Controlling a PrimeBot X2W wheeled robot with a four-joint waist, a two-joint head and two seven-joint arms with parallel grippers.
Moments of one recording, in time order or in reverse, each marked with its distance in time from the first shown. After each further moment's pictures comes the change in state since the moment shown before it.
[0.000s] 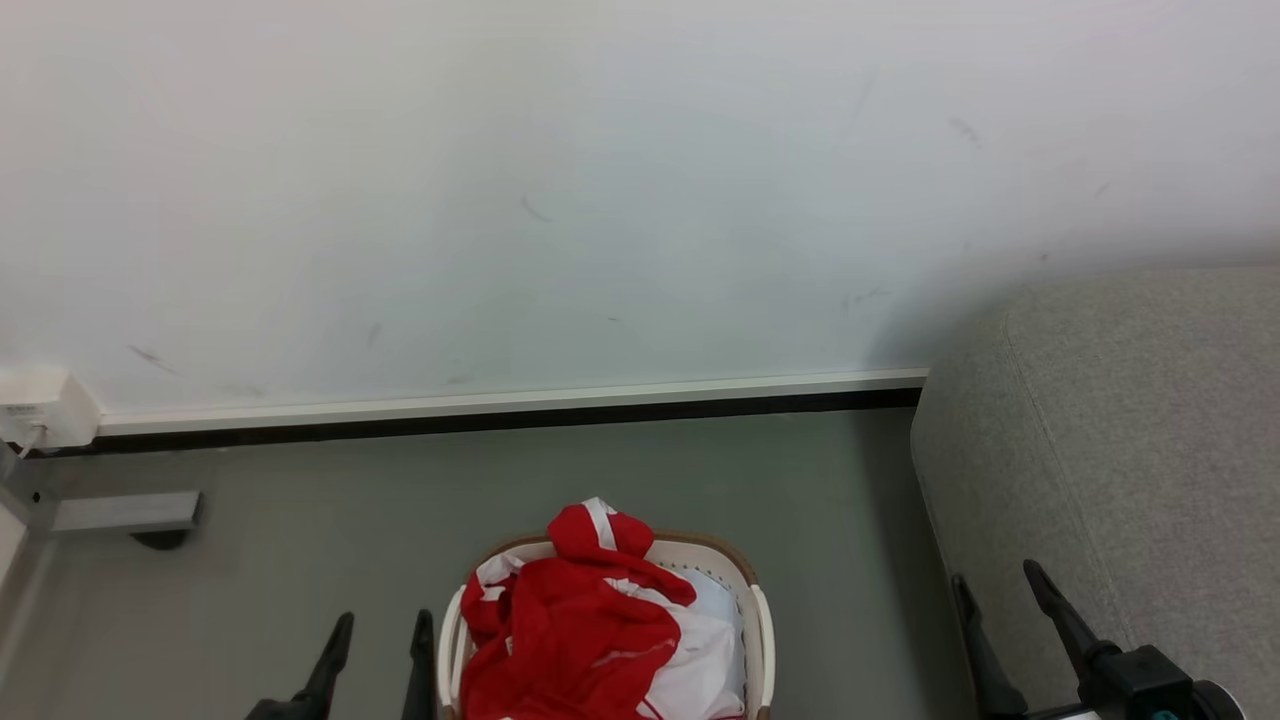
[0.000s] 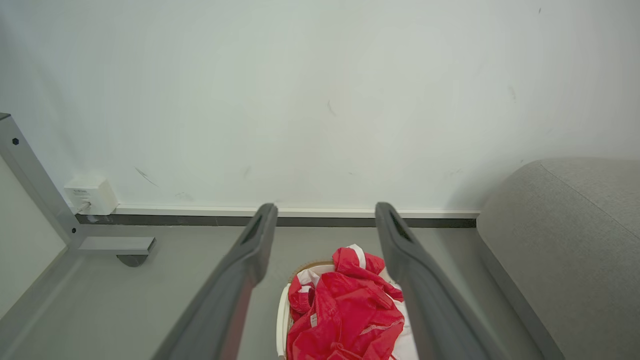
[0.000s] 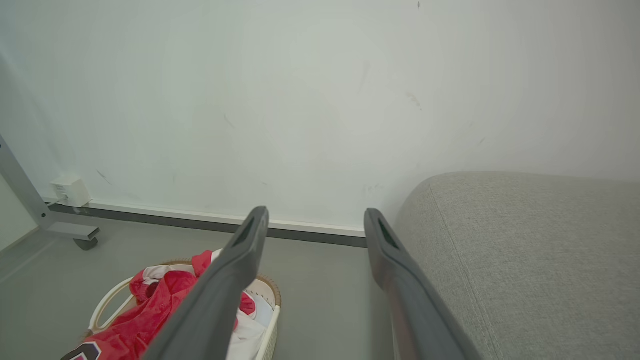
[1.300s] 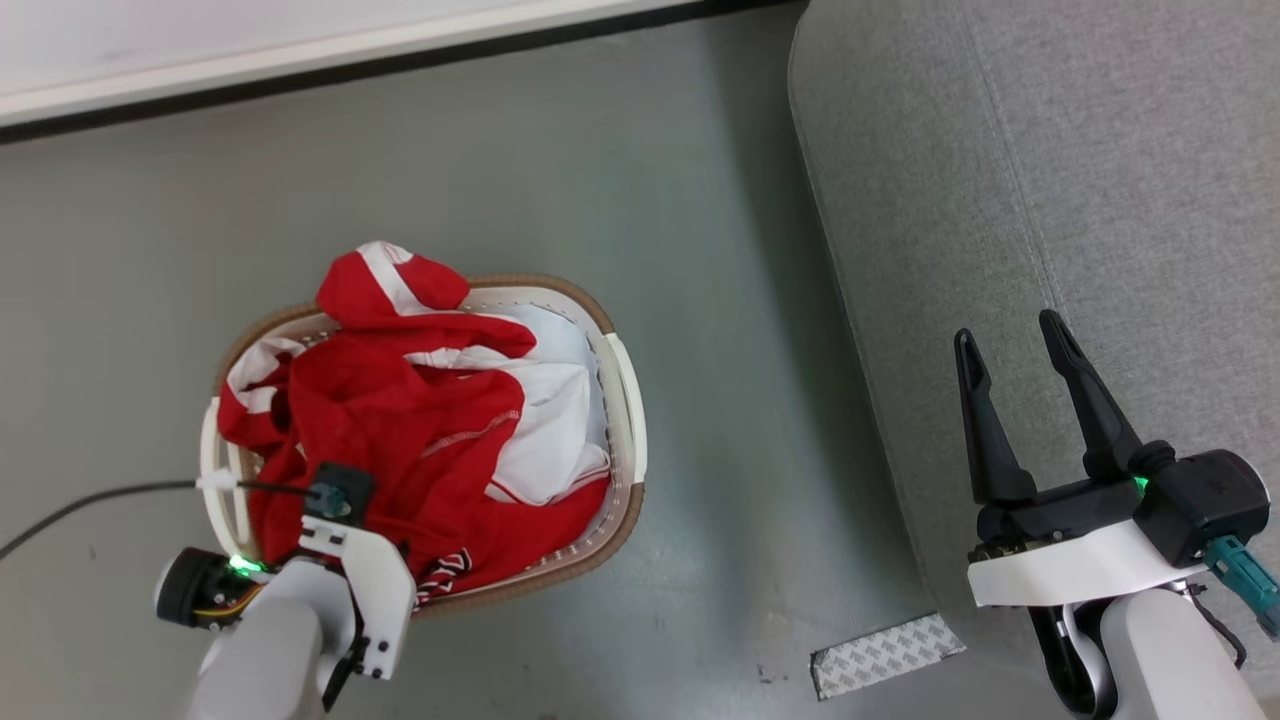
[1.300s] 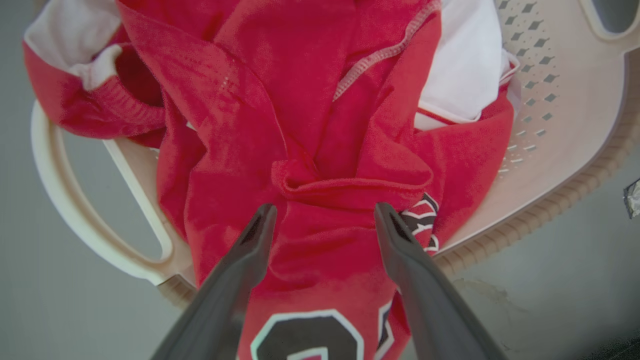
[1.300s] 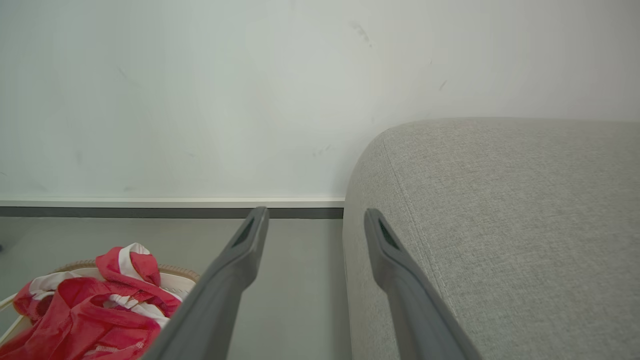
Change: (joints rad) left arm -0.656 0.146 -0.191 0.811 0.128 -0.097 0.353; right arm -0.260 0.007 0.026 -0.172 0.067 0.000 0.000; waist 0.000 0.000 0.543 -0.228
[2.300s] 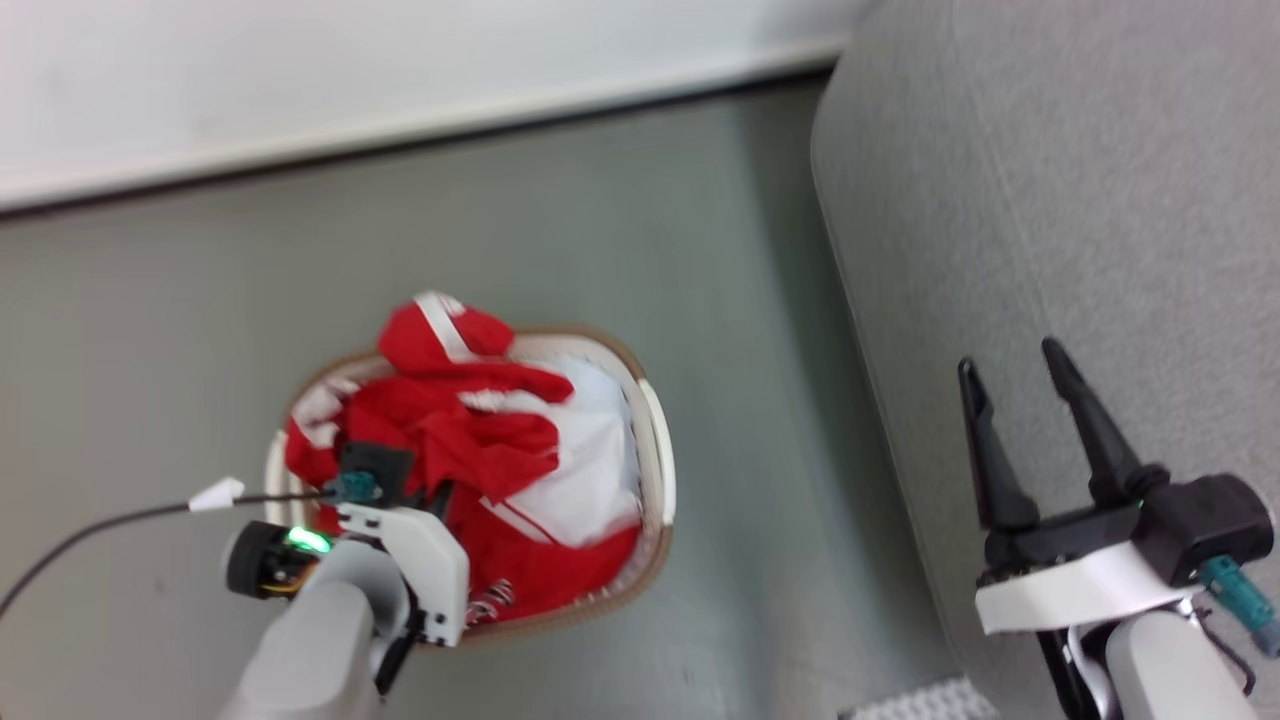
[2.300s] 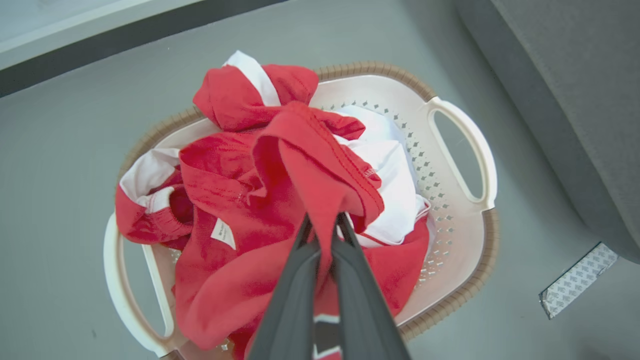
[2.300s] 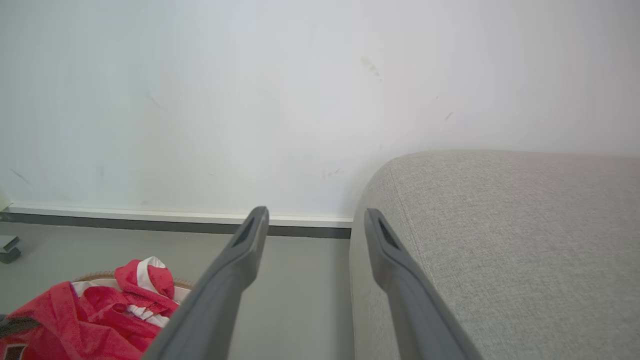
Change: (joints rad) left arm -0.059 -0.069 -0.016 0.045 -0.105 -0.044 -0.184; right arm 0.019 -0.021 -0.001 0.011 -0.015 0.000 0.000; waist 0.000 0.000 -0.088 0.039
